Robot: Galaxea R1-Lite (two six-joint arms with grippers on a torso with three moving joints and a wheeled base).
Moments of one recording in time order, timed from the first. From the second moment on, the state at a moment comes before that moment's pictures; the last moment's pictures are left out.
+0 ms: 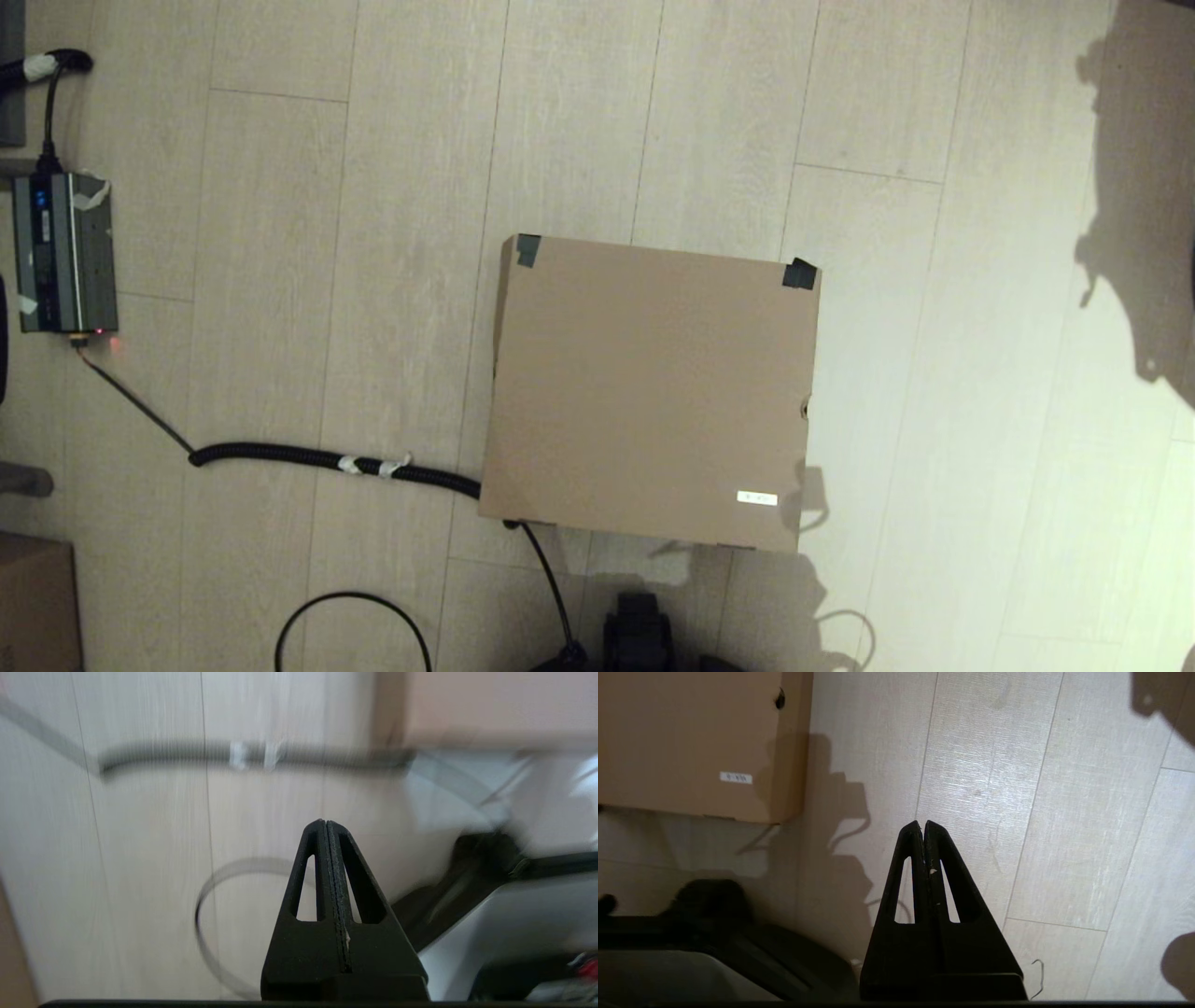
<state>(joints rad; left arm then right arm) 0.00 0.02 -0.09 0.06 -0.05 0.08 0.00 0.08 -0.14 0.04 0.00 0.02</state>
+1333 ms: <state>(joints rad) -0.01 1.80 -0.65 -0.61 -0.74 -0.48 -0.02 1.90 -0.51 -1.02 0.75 0.19</state>
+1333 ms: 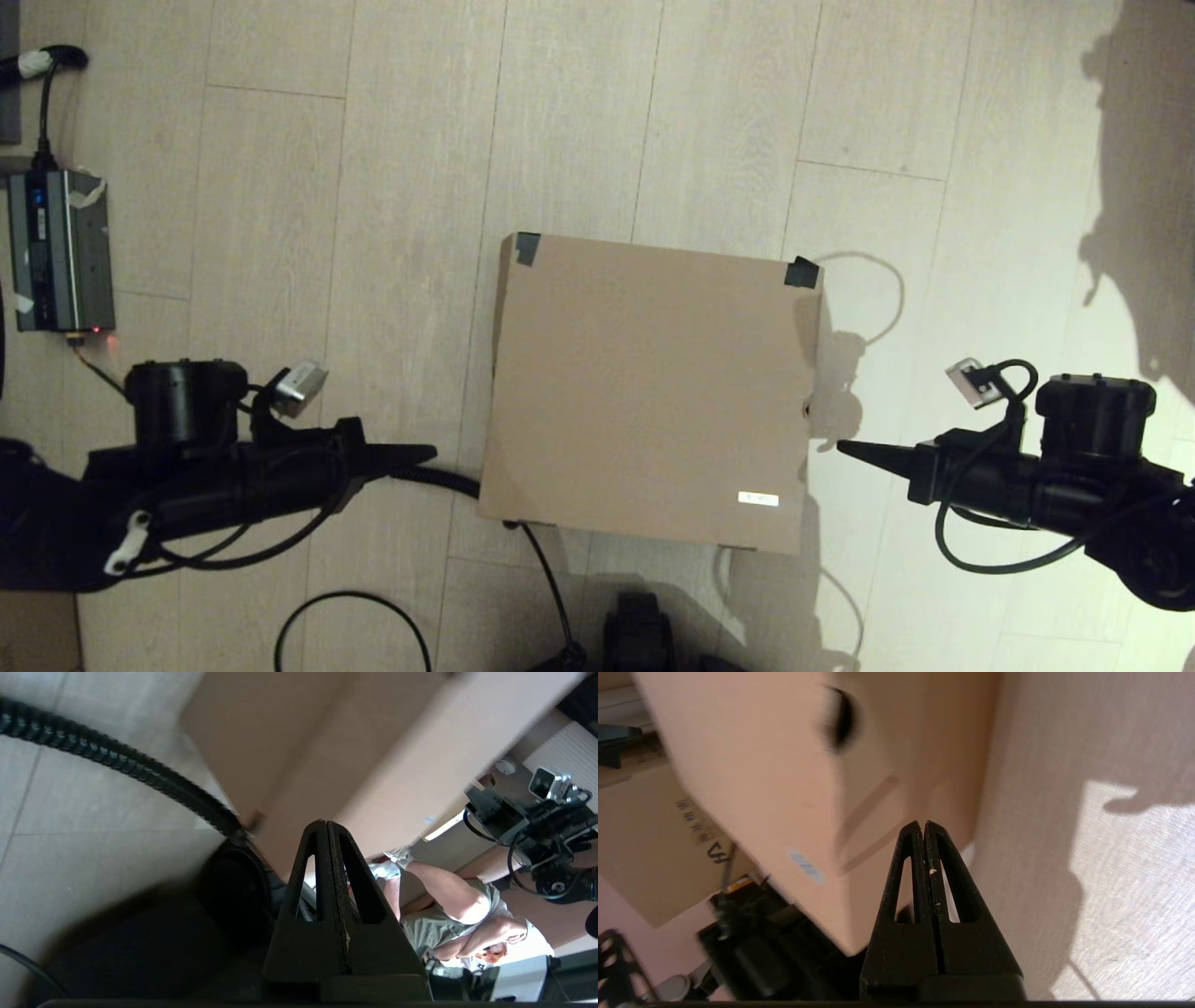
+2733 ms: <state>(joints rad) -0.06 1.99 -0.65 -0.74 -0.70 -0.48 0.08 2.07 -0.44 -1.42 0.76 0.45</state>
